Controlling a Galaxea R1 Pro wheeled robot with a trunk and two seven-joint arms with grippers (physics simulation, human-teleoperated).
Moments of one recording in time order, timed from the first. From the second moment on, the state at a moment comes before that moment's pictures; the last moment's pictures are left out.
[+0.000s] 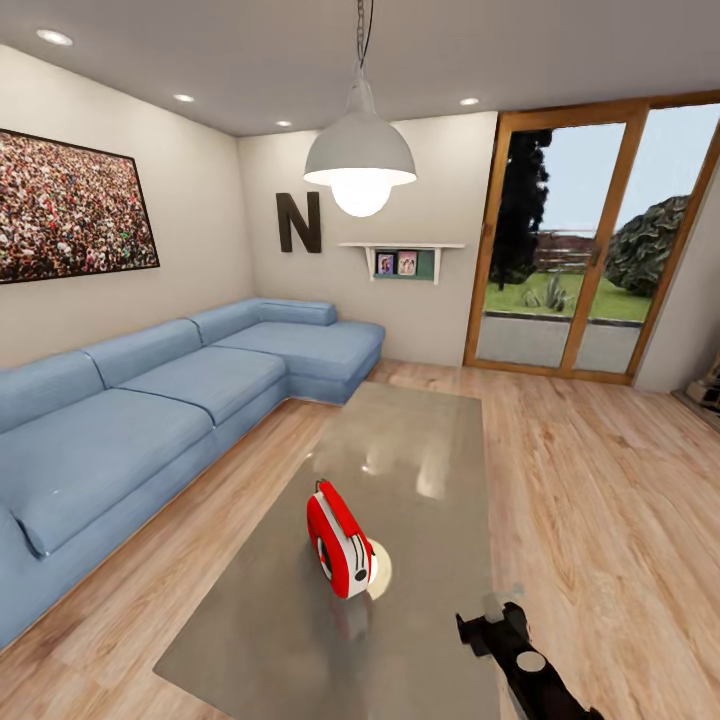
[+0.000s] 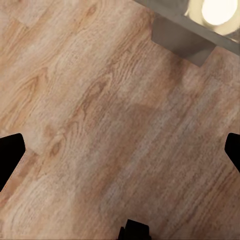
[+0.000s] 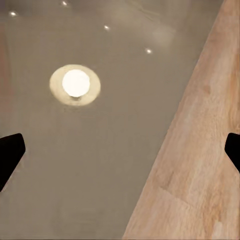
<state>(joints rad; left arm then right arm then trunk) 0.05 -0.01 0.23 -0.75 -0.01 0.04 0.09 -0.34 -0.03 0.05 -0.69 0.21 0.07 0.00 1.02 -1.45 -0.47</state>
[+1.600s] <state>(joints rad) 0.05 -0.01 0.23 -0.75 0.00 0.03 0.09 -0.90 0.17 0.16 -0.78 0.22 0.97 0.07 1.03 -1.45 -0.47</state>
